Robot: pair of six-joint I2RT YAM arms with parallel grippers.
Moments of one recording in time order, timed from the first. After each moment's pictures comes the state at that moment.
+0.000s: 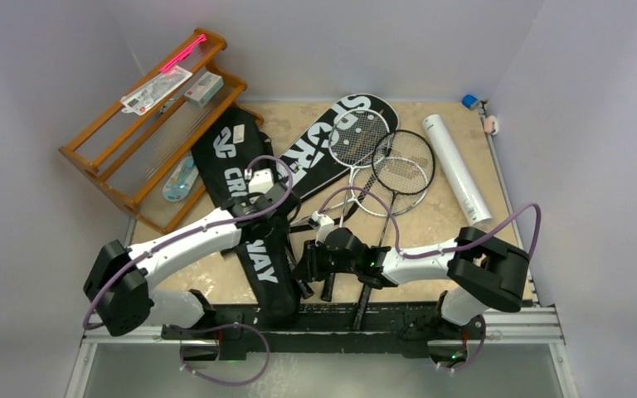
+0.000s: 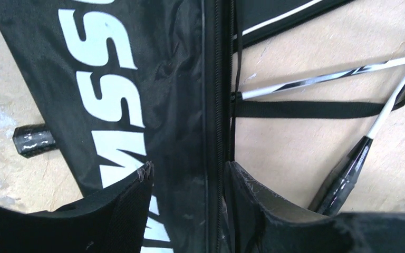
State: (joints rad) left arm -0.81 1.30 0.94 -0.78 -0.49 -0.97; right arm 1.13 1.54 0.57 0.42 -0.13 0.81
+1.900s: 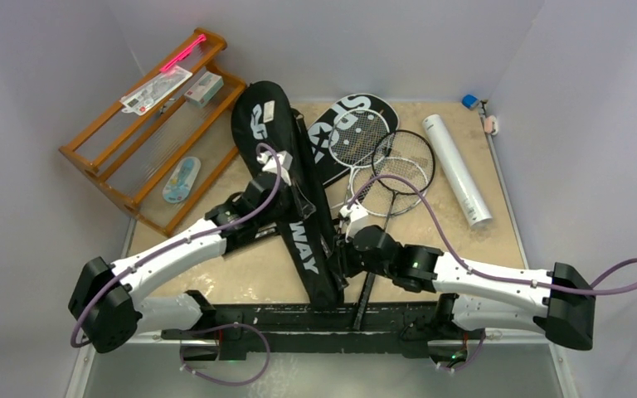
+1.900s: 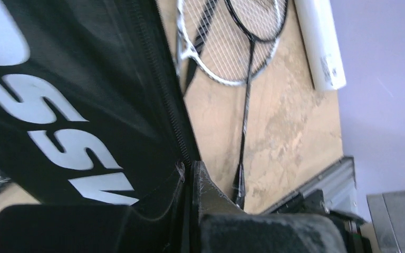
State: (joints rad) left arm -0.77 1.20 0.88 -0.23 -0.08 -0.82; right arm 1.13 1.04 0.61 -0.17 0.13 0.65
